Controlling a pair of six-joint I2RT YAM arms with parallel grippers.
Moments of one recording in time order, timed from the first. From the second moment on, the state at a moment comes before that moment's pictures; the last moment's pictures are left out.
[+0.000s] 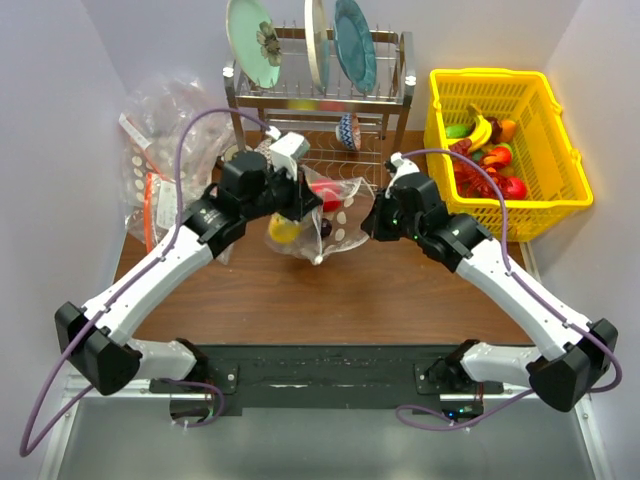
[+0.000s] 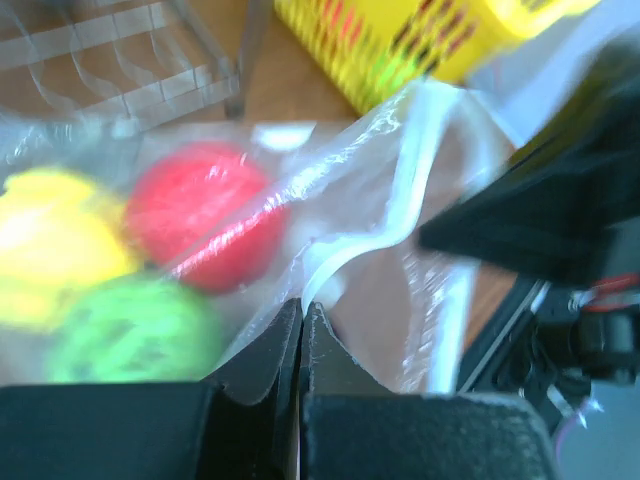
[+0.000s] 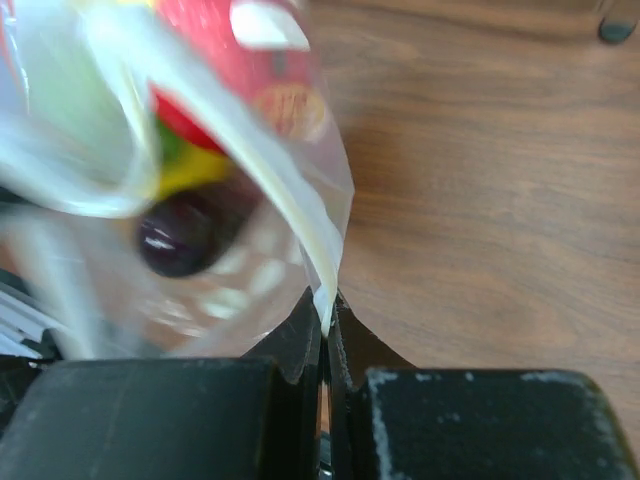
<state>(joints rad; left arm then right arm) -0.63 1.30 1.28 -0.34 0.24 -0.29 0.63 1.20 1.19 -0.60 0.06 0.53</state>
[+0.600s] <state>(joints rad) -0.64 1.36 1.31 -0.46 0.19 -0.29 0.63 1.14 1.11 -0.61 0.03 0.52</state>
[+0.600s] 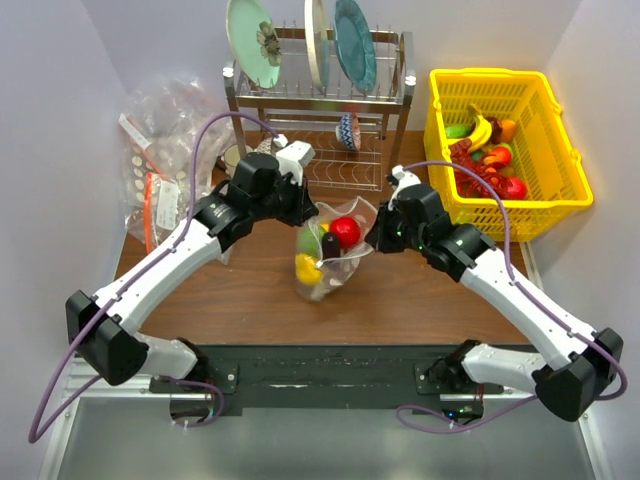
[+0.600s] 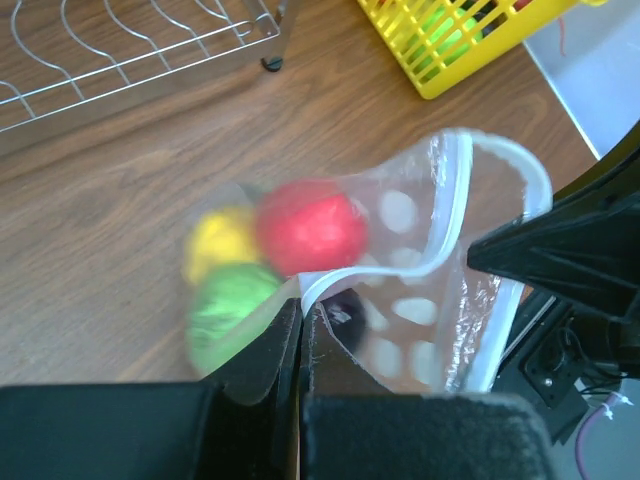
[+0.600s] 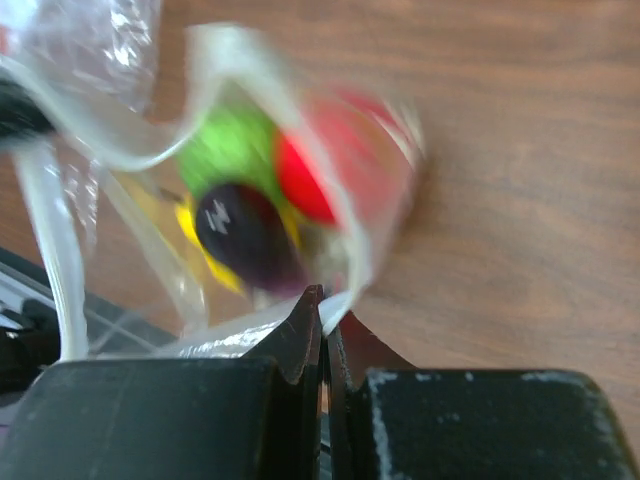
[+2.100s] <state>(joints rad) -0.63 1.35 1.16 -0.31 0.08 -0.17 -0.13 1.74 1.79 -0.84 0.31 0.31</state>
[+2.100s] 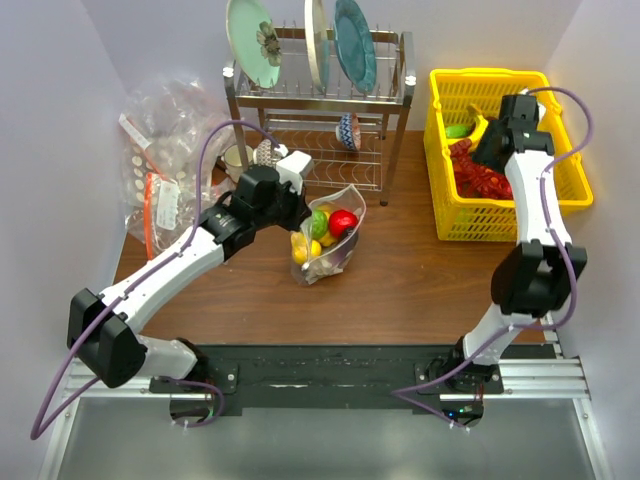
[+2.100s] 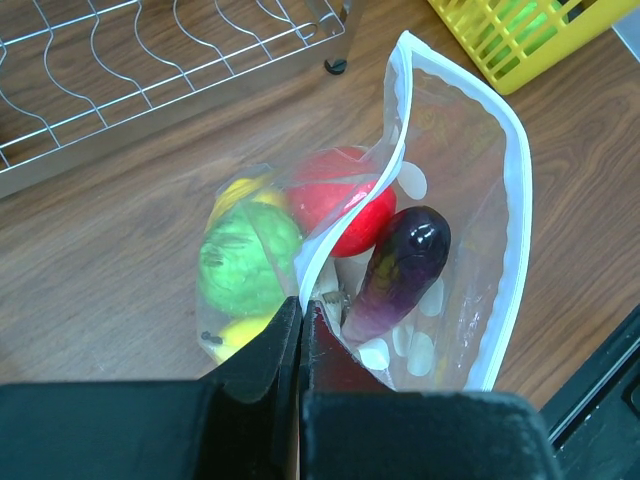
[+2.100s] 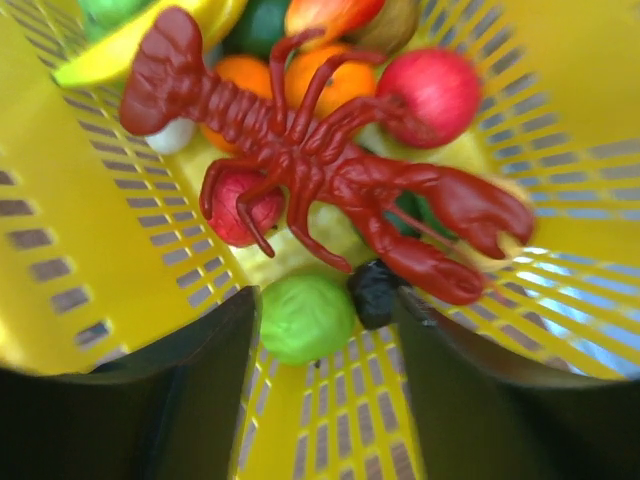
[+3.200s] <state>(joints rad) -0.61 1.35 1.16 -0.31 0.14 -0.17 -0.14 2.04 1.71 -0.99 0.07 0.21</state>
